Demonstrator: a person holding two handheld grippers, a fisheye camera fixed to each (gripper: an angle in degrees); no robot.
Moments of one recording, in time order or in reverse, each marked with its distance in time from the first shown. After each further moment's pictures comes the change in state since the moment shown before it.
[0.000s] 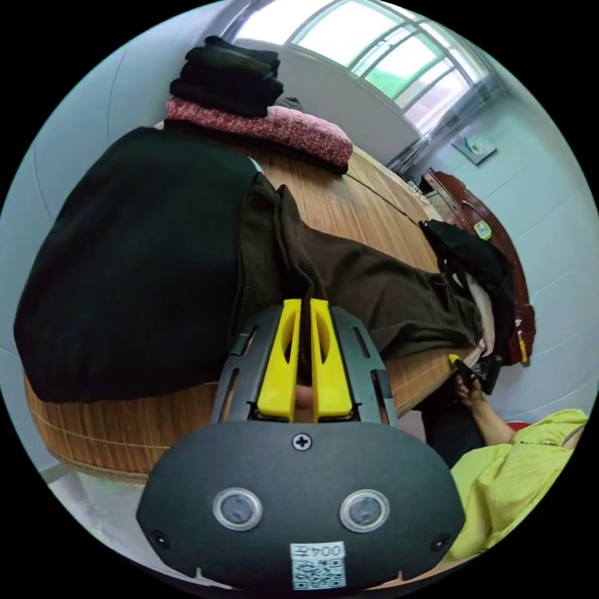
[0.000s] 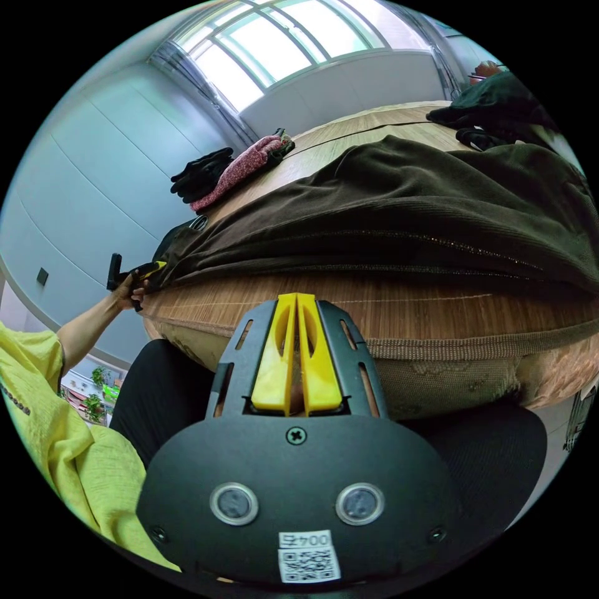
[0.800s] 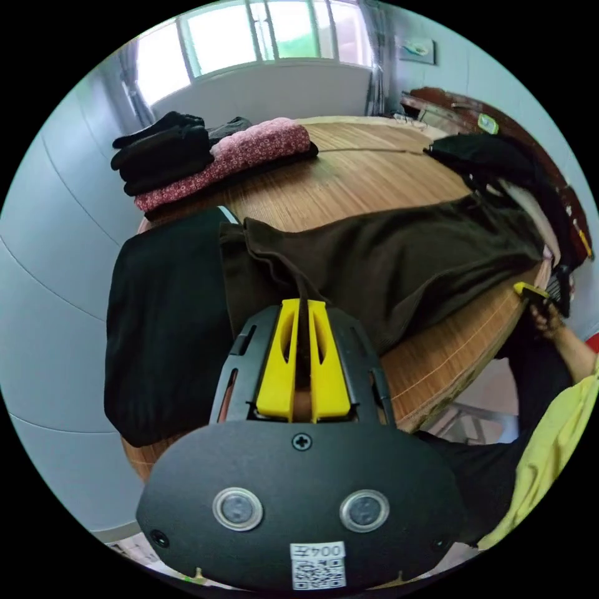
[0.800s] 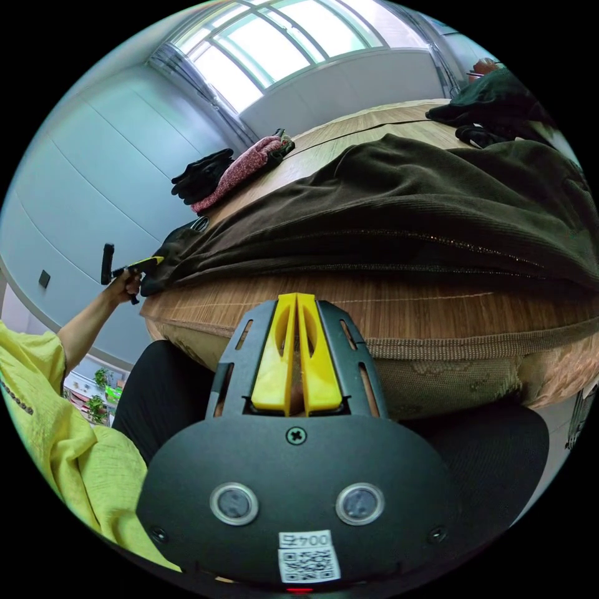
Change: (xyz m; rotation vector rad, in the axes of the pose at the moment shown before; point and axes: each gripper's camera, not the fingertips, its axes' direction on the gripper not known) left arm 0.104 -0.008 0.006 -0.035 -0.326 0.359; right arm 0.004 -0.001 0.007 0.002 -0.013 0.009
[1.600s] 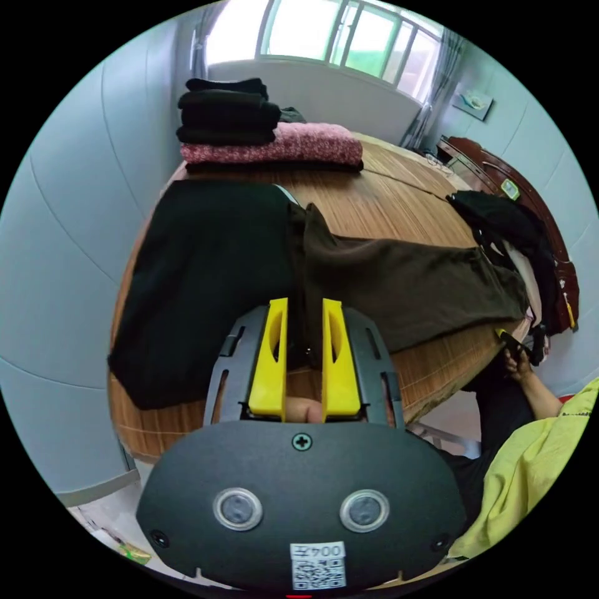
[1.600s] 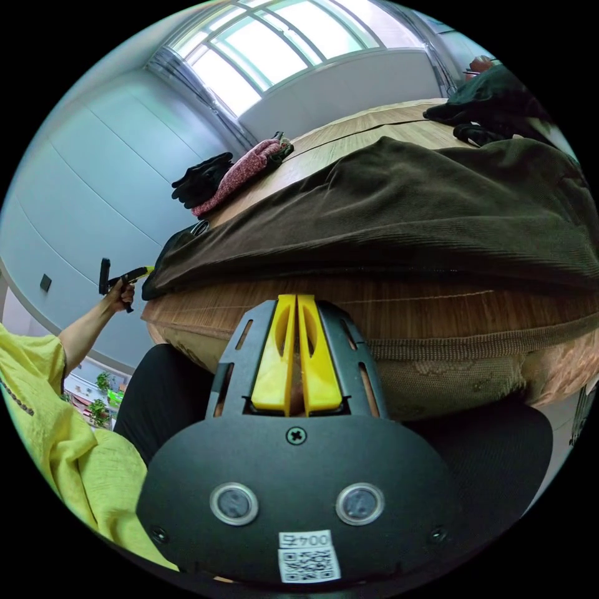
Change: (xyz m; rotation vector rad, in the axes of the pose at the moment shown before) left arm -0.074 0.014 -0.022 0.025 0.075 -0.232; right arm 0.014 -0.002 0.001 0.013 -0.008 0.013
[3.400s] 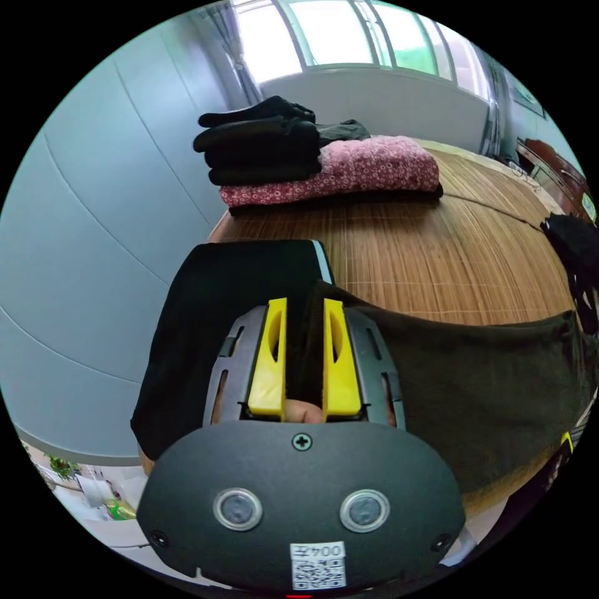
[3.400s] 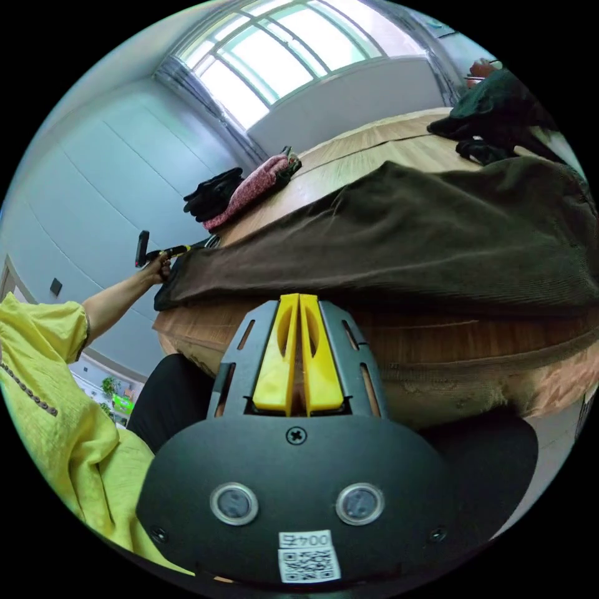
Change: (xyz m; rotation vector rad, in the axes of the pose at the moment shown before) left arm 0.120 -0.121 0.045 0.056 -0.440 -0.113; right arm 0.015 -0.049 -0.033 0.041 -0.042 -0.010
